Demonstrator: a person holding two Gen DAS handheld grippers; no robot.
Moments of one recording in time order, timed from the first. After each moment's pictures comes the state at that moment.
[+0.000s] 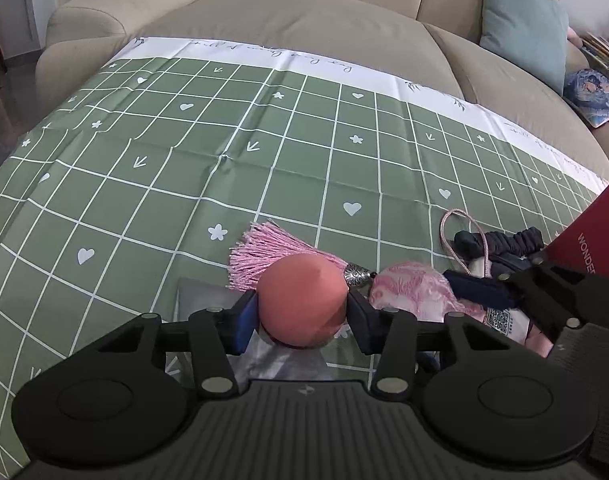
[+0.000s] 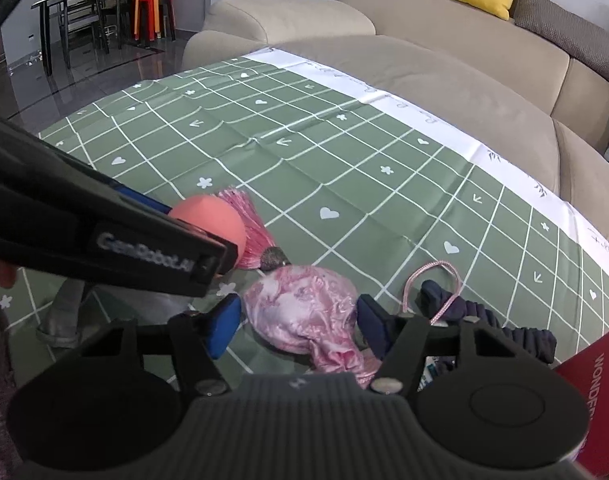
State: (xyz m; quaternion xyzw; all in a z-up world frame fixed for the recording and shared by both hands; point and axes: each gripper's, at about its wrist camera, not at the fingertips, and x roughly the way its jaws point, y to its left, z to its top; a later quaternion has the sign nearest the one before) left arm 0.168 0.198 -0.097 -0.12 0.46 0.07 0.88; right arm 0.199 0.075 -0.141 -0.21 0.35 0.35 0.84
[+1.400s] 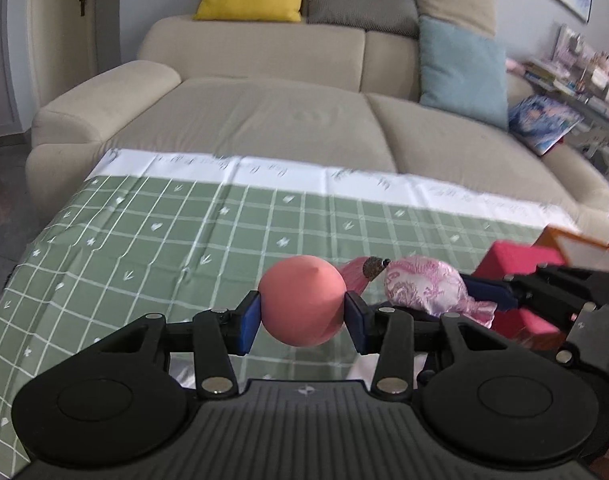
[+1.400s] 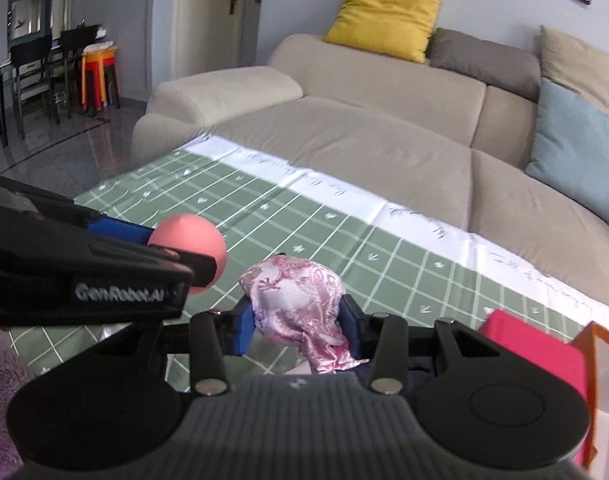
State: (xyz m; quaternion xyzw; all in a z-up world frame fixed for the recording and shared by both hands) left arm 0.140 0.143 0.009 -0.07 0.36 0.03 0.93; right arm 0.168 0.011 -0.027 -0.15 0.29 0.28 0.90
